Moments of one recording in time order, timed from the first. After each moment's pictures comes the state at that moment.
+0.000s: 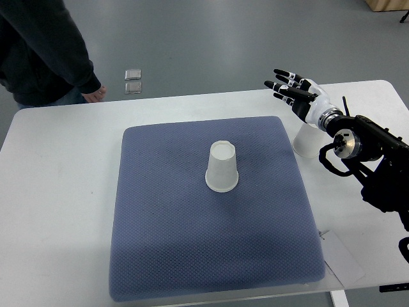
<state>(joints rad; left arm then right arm) -0.01 0.00 -0.05 -0.18 0.05 0.18 -0.05 0.74 -0.21 0.85 0.76 -0.32 -0.02 0.07</state>
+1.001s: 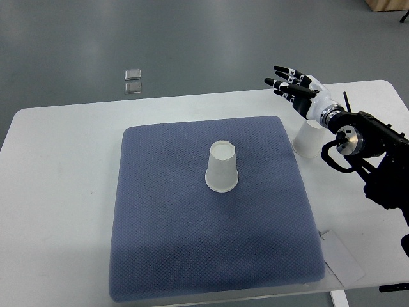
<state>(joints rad) -0.01 0.00 -0.05 -0.17 0.05 0.18 -0.05 0.76 -0.22 0.84 0.76 -0.33 0.00 0.06</state>
